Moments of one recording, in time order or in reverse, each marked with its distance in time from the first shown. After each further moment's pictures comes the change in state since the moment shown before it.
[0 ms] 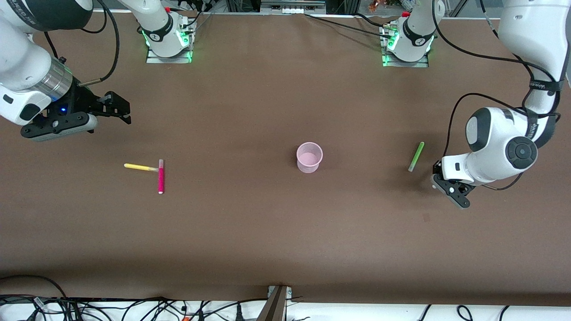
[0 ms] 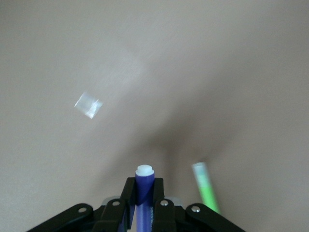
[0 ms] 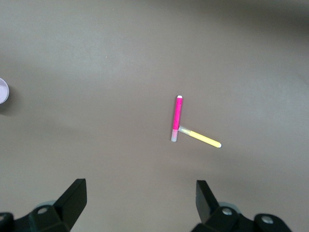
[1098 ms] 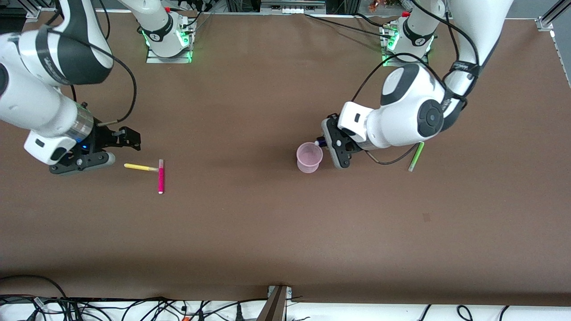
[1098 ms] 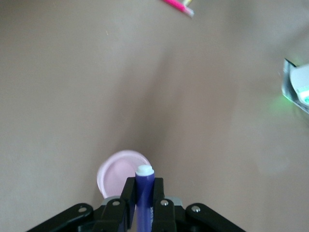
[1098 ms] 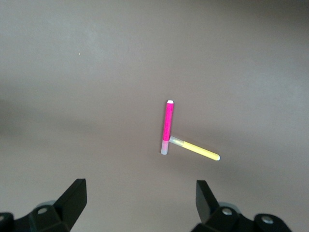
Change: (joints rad) left arm -0.042 0.026 -0.493 0.095 -0.352 0.058 -0.013; right arm -0.010 0.180 -0.009 -0.001 -0.033 0.109 -0.003
